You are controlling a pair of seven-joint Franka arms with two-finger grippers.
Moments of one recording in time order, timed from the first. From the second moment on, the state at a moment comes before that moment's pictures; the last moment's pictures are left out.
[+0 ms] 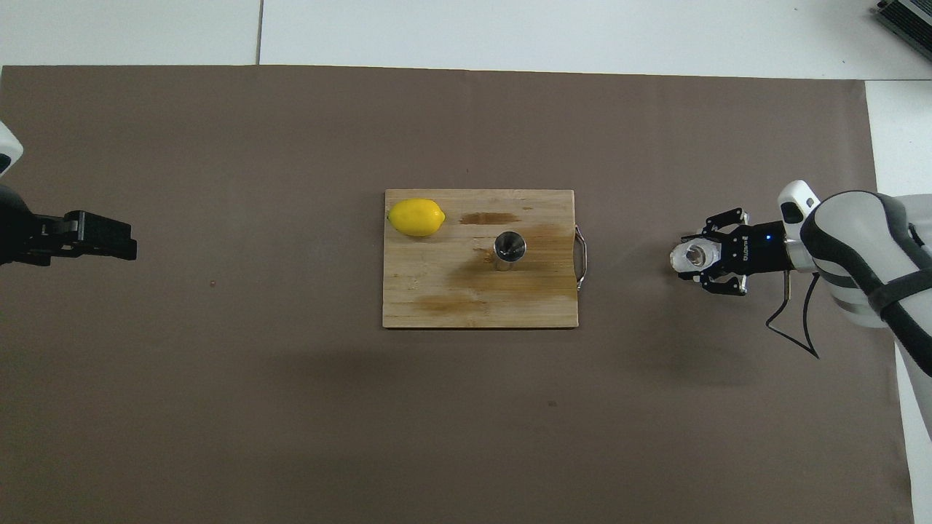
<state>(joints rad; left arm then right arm) 0.02 -0.08 -0.10 -1.64 -0.04 1.54 -0.08 -0.16 0.37 -0.05 -1.98 0.76 2.08 -2.02</state>
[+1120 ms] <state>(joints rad) 0.02 -0.08 -0.09 -1.64 -0.04 1.53 -0.08 0.22 0.25 -0.04 -1.72 0.31 1.93 -1.27</state>
